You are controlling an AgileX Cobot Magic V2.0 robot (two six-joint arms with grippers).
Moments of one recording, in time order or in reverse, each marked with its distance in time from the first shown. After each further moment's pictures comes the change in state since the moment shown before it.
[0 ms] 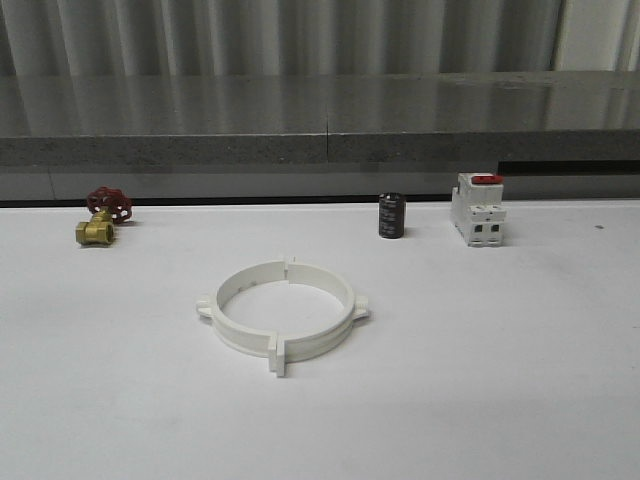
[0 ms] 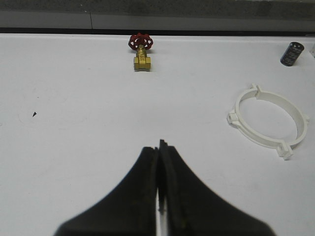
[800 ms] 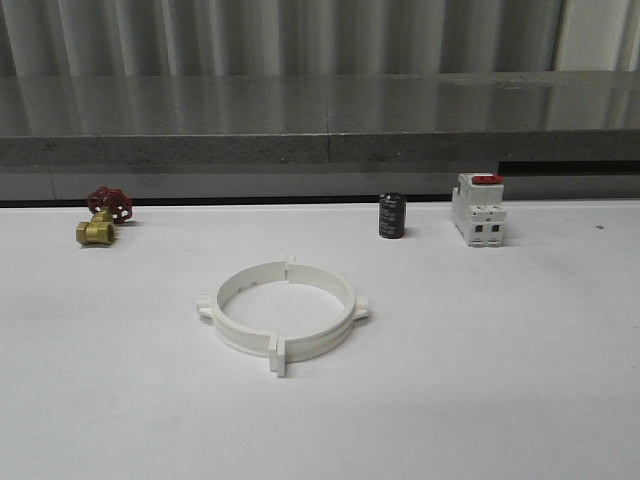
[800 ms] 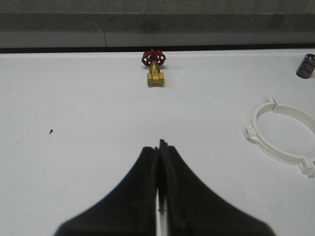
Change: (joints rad) left arm 0.000 -0.021 0.062 0.046 -0.120 0.004; right arm 0.000 0.000 0.000 0.000 -0.002 0.000
